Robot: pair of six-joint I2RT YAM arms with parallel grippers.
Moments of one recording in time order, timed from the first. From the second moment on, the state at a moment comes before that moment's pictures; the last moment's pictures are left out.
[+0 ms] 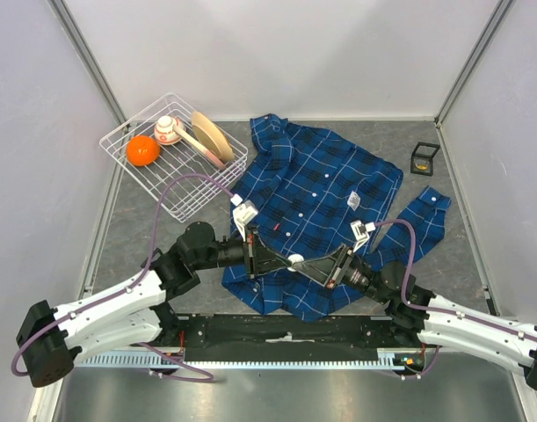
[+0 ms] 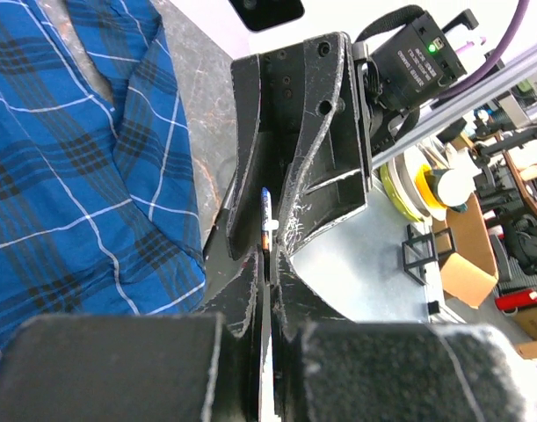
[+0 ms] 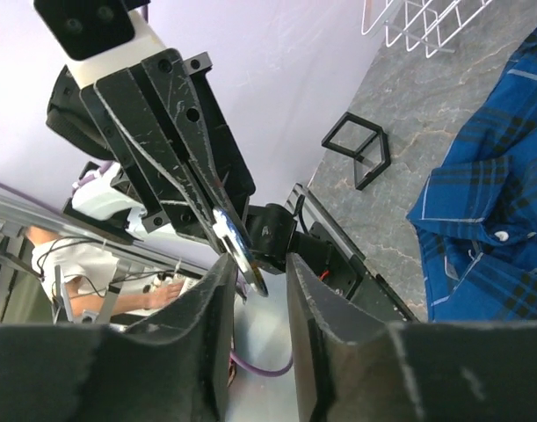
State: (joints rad) left arm -0.91 0.89 0.52 0.30 0.50 -0.66; right arm 1.05 0.57 0.17 0.52 0.00 1.12
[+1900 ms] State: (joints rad) left arm -0.91 0.68 0.68 -0.42 -0.04 0.09; right arm 1.11 1.28 0.85 -0.03 0.32 1.55
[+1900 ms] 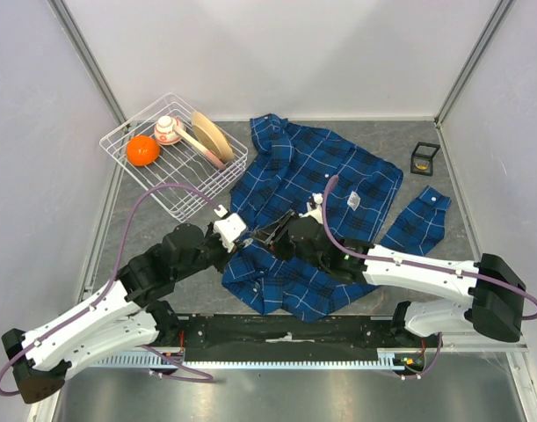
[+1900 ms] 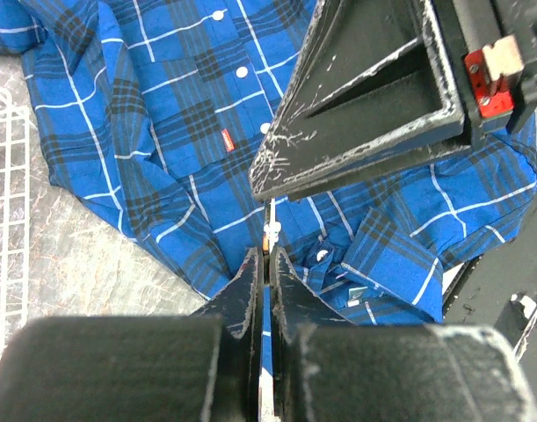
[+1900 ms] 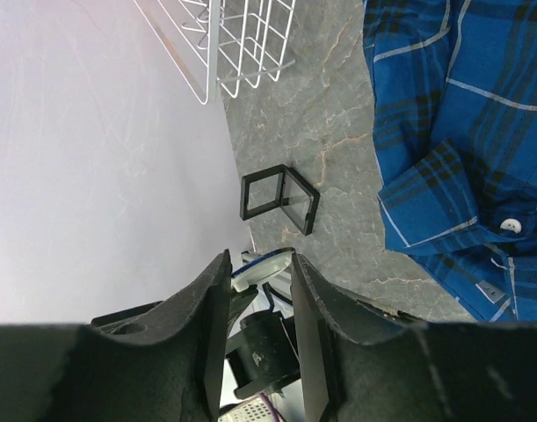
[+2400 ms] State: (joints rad) left arm -0.91 0.68 0.68 -0.43 -0.04 0.14; right arm 1.12 1.32 0.87 -0.03 0.32 1.59
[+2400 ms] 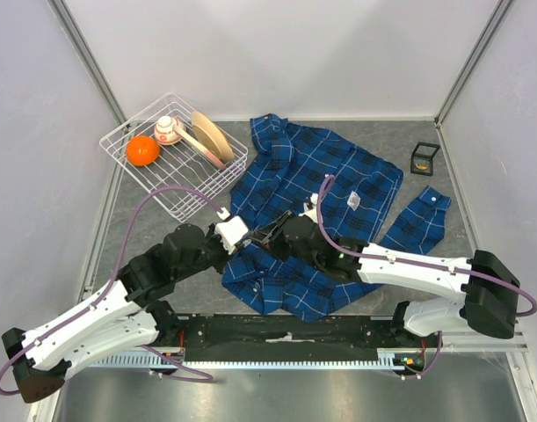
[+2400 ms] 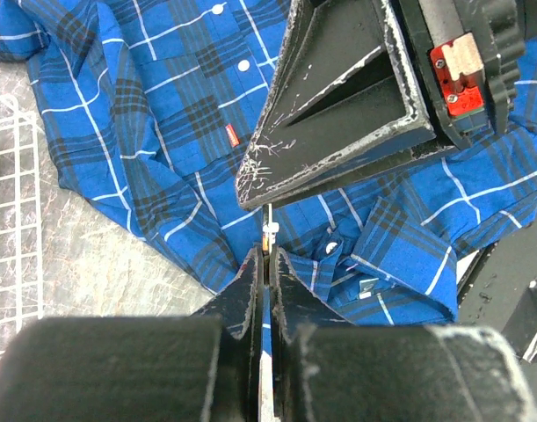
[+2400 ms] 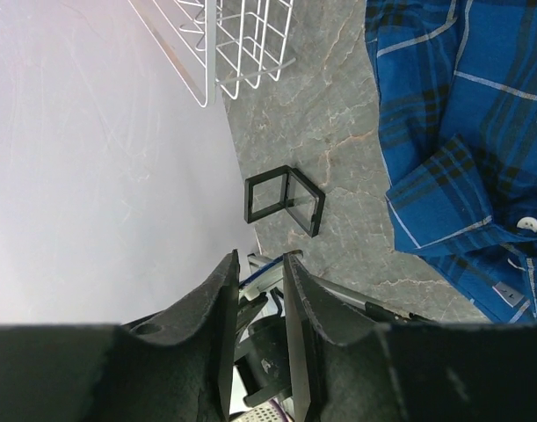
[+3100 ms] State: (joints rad) left arm -1.06 0.78 0.73 -0.53 -0.21 0.26; right arm 1.13 1.39 0.87 -0.01 0.29 1.61
